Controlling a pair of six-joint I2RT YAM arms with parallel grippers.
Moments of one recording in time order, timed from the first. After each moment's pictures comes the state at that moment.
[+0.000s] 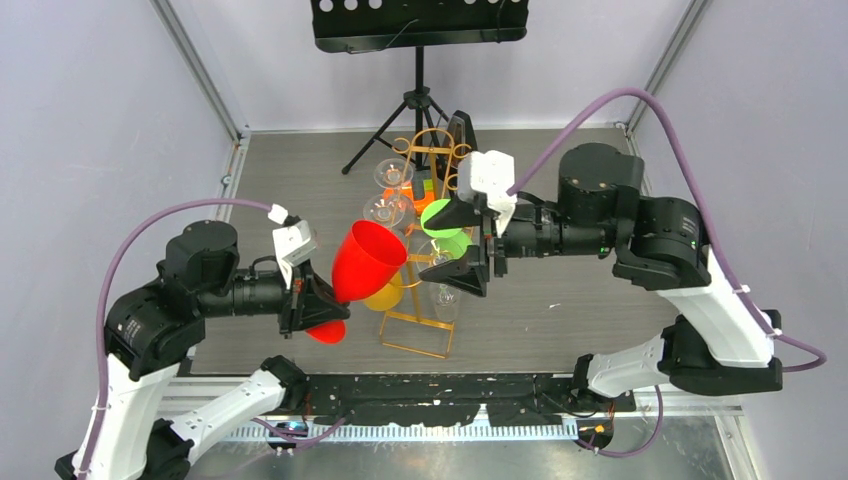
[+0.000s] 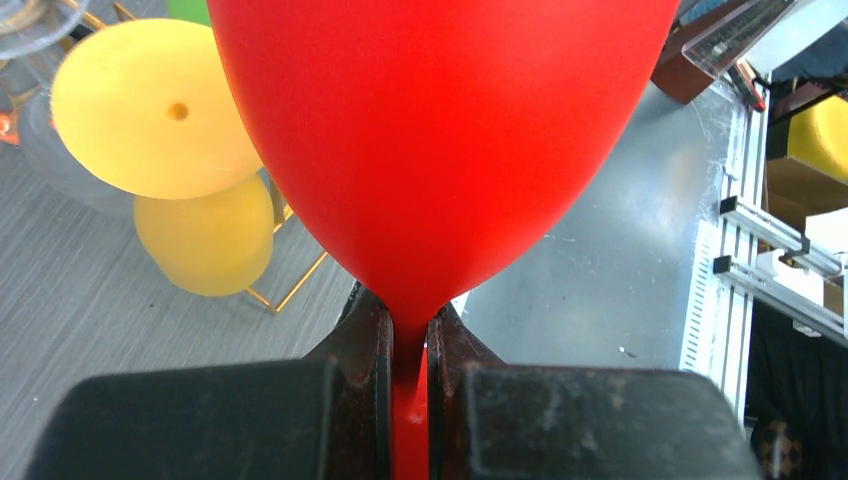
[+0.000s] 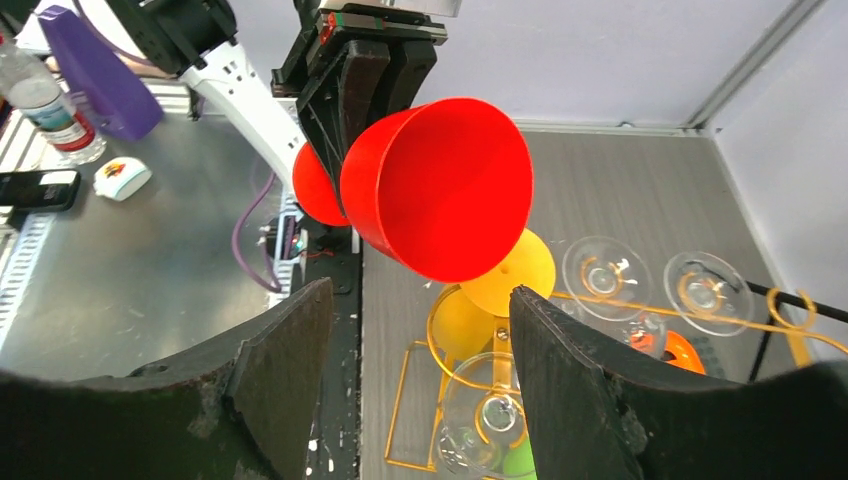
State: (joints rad) left arm -0.61 0.81 1.51 -1.21 0.66 -0.02; right arm 1.20 1.31 2.08 -0.93 -0.25 -0.18
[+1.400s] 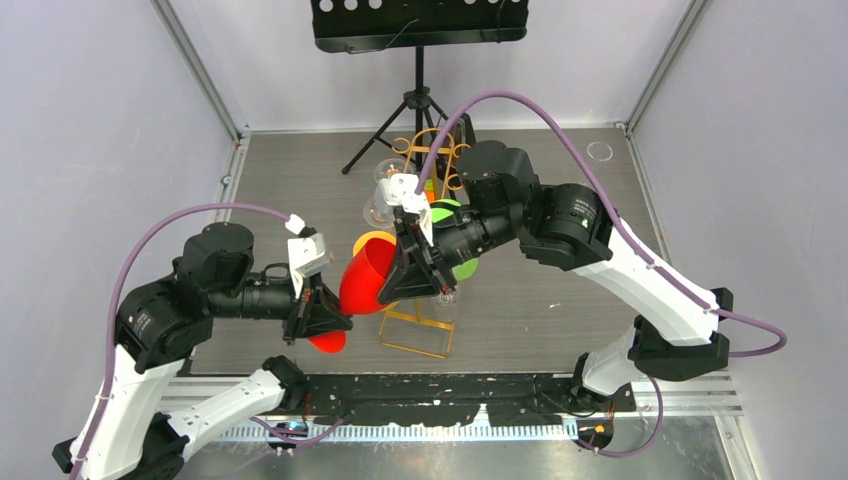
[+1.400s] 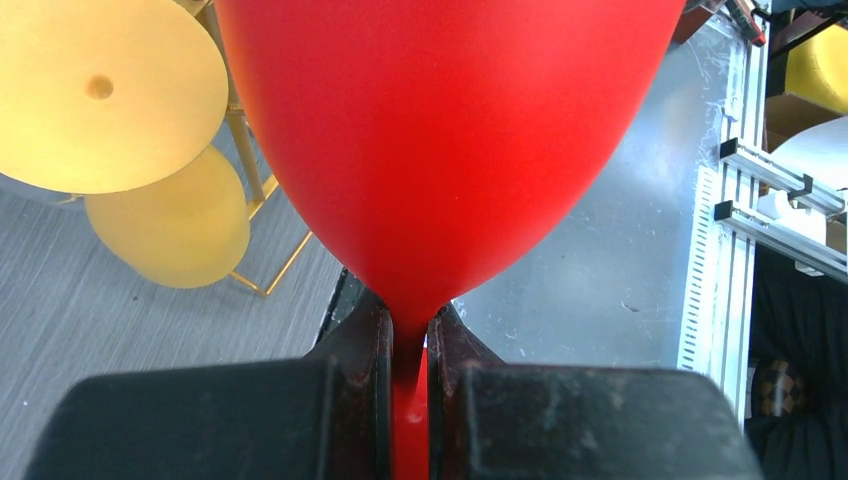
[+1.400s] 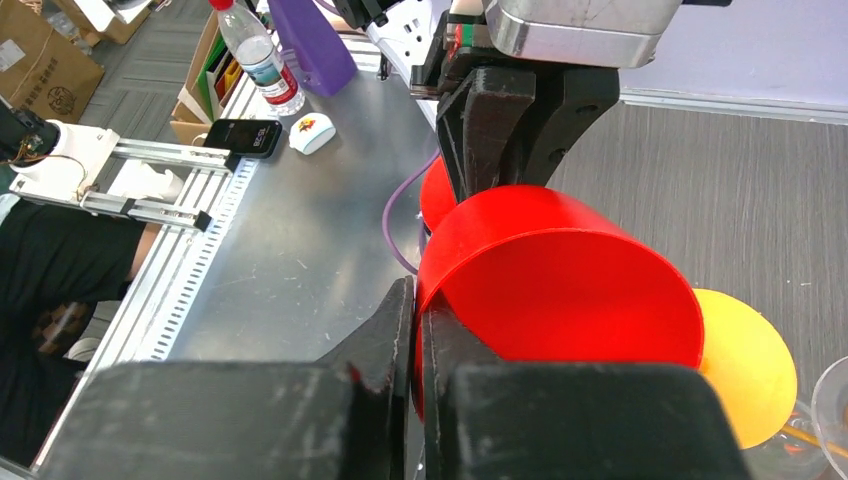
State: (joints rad) left arm -0.68 0.81 1.47 -1.24 0.65 0.03; right arm 1.15 1.50 2.05 -0.90 -0.70 -0.07
